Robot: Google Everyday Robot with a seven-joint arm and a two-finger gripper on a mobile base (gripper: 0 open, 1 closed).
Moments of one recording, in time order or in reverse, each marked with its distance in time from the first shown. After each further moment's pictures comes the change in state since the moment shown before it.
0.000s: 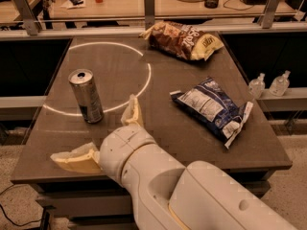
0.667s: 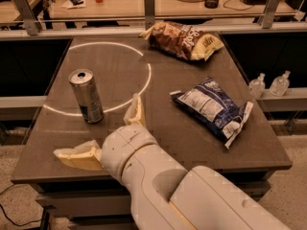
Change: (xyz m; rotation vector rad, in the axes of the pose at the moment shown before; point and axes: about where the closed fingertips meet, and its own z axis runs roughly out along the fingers) arm 0.000 -0.008 0.001 0.042 -0.017 0.004
